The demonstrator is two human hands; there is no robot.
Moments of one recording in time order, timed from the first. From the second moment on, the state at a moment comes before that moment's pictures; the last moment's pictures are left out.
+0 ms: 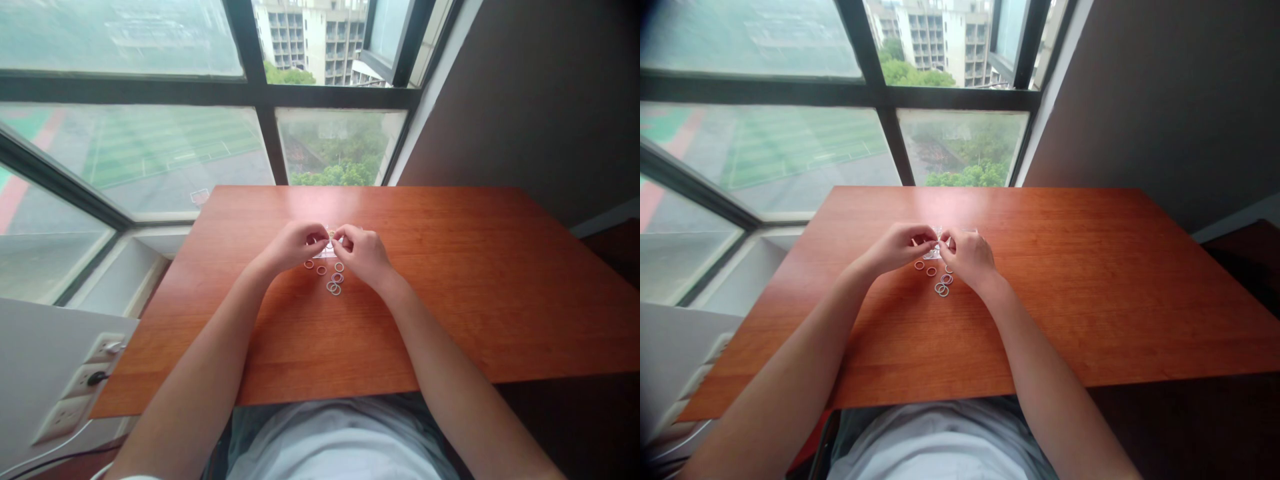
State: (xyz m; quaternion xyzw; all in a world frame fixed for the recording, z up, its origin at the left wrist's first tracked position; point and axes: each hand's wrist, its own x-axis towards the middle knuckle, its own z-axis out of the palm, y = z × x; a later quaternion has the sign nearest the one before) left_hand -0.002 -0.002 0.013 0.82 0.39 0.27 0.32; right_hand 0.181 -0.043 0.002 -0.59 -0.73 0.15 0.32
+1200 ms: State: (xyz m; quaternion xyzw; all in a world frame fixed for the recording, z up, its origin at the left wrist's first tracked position) left_hand -0.017 0.004 0.013 0.83 0.43 0.26 0.25; right_hand 0.200 -0.048 0.010 -0.51 -0.82 0.20 0.14
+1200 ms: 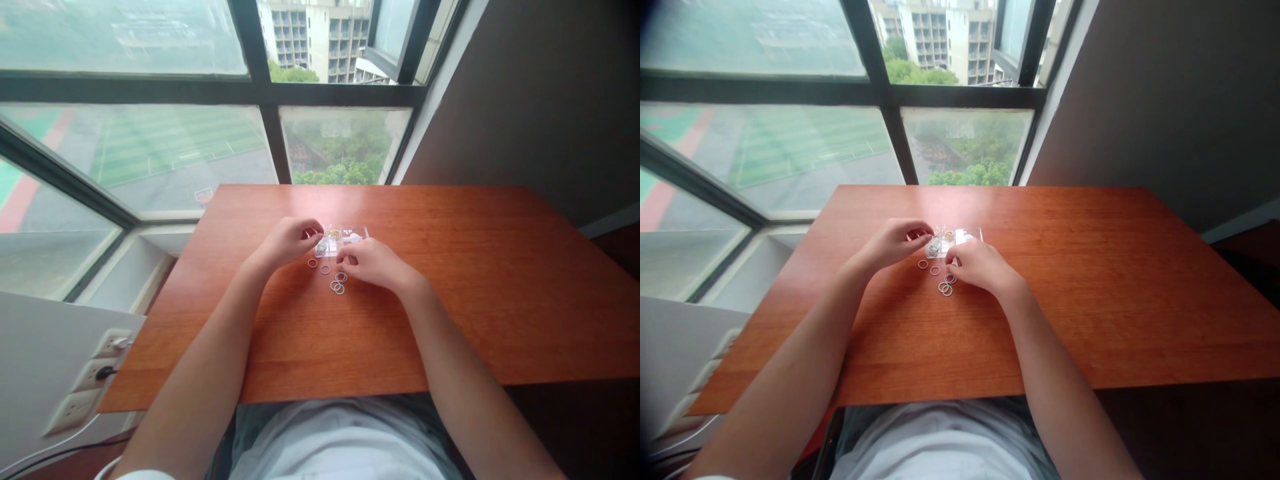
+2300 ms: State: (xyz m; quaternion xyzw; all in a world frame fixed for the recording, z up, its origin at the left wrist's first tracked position) left_hand -0.005 -0.001 0.015 0.79 0.39 0.30 0.38; right_hand 0.192 -0.042 0.005 -0.56 -0.75 0.10 0.34
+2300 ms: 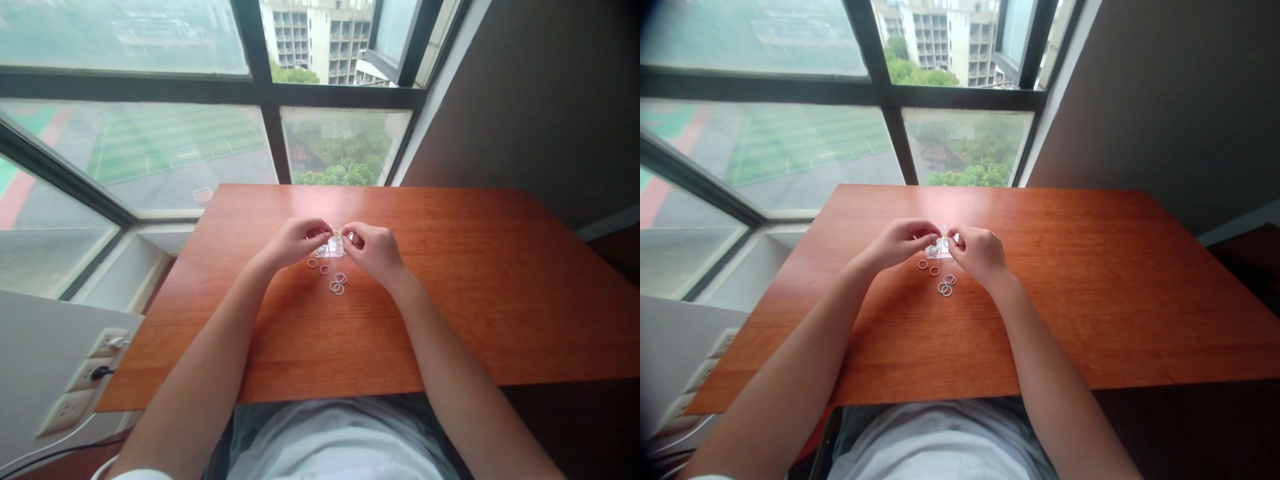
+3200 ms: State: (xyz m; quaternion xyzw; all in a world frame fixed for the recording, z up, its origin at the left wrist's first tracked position) left_hand -0.023 0.004 0.026 0.80 0.45 0.28 0.27; right_hand 0.190 -0.043 0.004 -0.57 -0.75 0.08 0.34
